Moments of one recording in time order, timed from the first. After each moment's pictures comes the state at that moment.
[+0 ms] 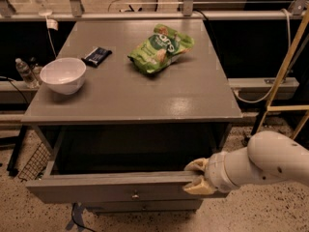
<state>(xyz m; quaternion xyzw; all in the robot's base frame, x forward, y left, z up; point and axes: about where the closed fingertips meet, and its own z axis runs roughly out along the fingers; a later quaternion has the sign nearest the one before) 0.418 -0.115 0.634 -0.59 0.74 0.17 0.26</state>
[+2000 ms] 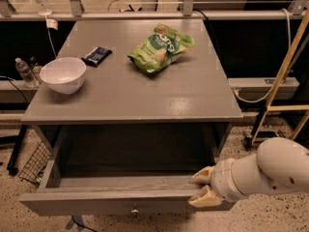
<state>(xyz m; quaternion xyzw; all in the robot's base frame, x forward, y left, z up) 0.394 -0.122 0.647 -0.59 0.75 0.17 0.26</state>
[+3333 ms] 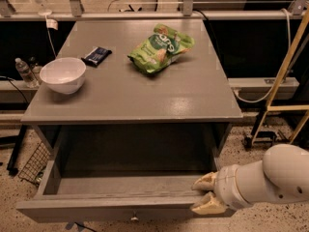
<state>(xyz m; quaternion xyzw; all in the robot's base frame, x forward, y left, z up) 0.376 -0.126 0.651 -0.59 0.75 0.17 0.26</state>
